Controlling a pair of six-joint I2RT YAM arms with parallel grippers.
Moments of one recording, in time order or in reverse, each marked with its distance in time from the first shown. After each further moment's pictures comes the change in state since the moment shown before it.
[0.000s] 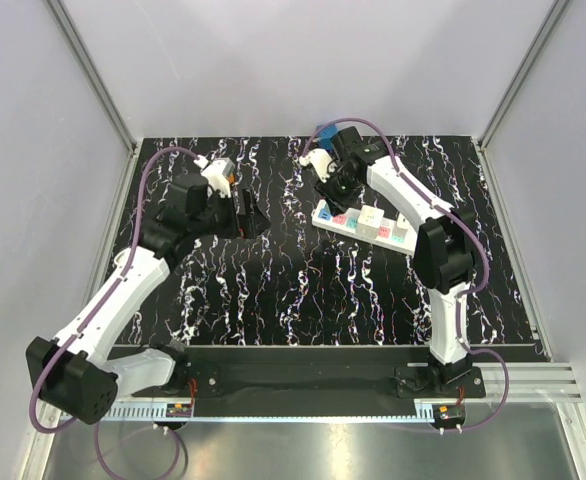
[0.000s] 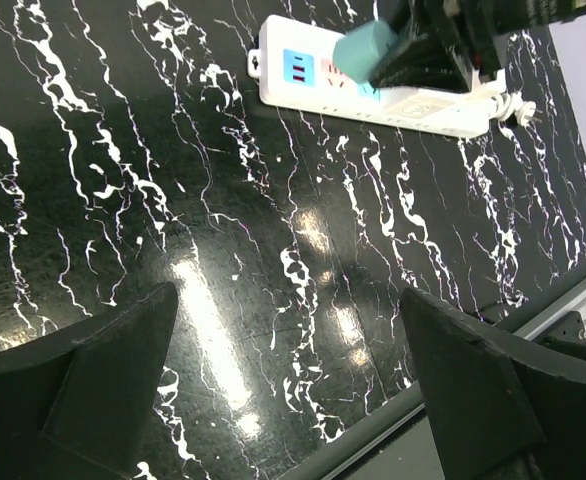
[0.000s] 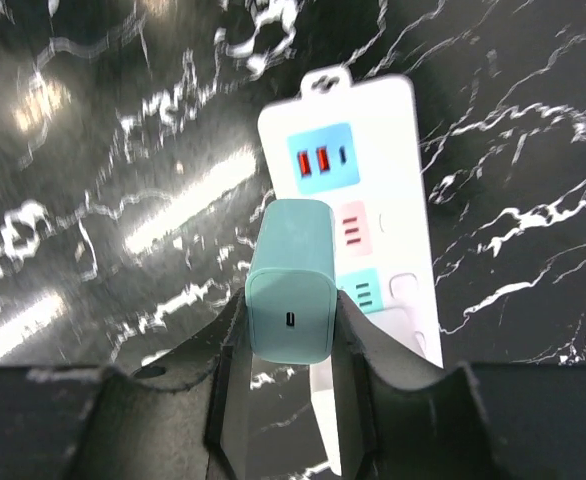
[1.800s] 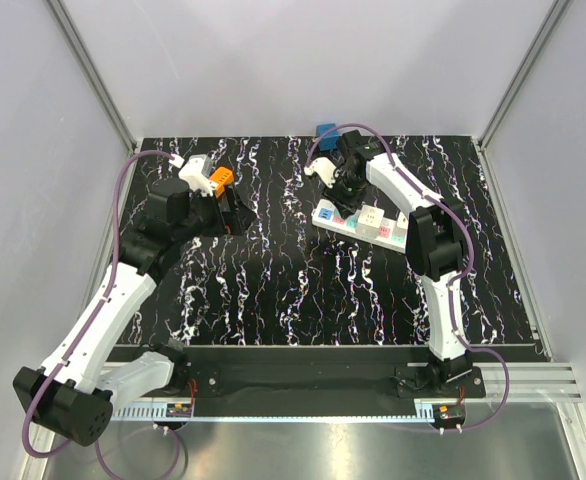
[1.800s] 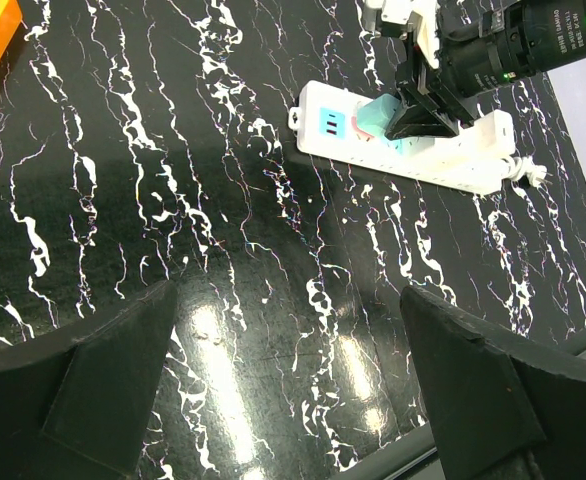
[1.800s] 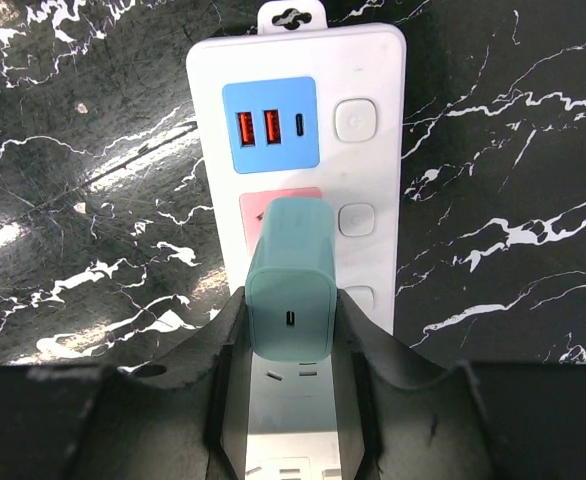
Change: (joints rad) left arm 0.035 -0.126 -0.016 0.001 -0.102 -0.005; right arm -0.065 0.159 0.095 -0.092 -0.010 -0.233
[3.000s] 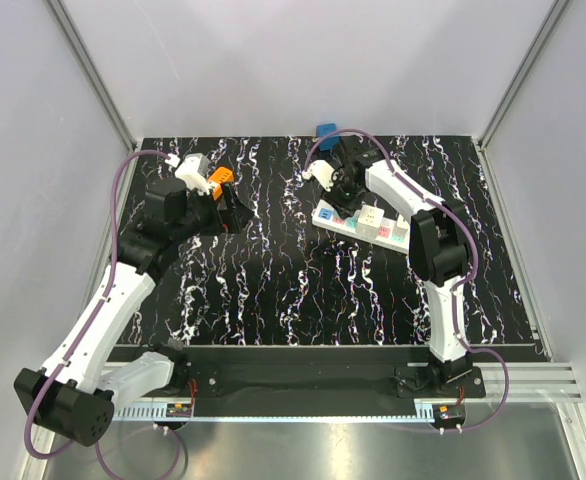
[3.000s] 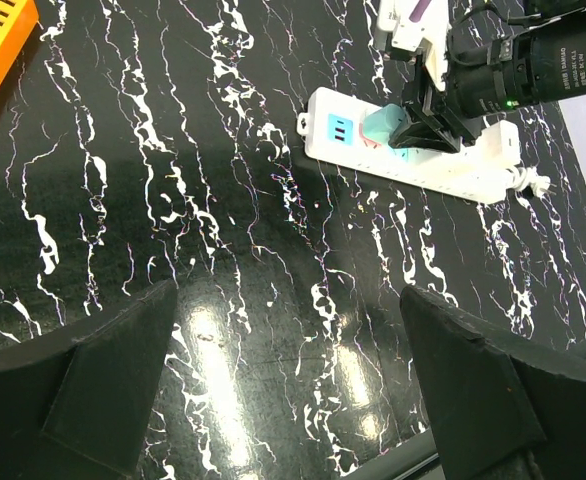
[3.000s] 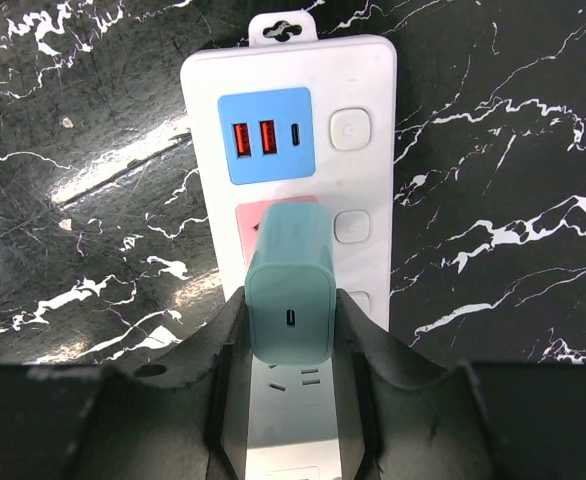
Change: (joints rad) left arm 0.023 0.000 0.000 0.000 0.000 -0.008; right arm 0.028 -0.044 -0.142 0.134 0.050 0.016
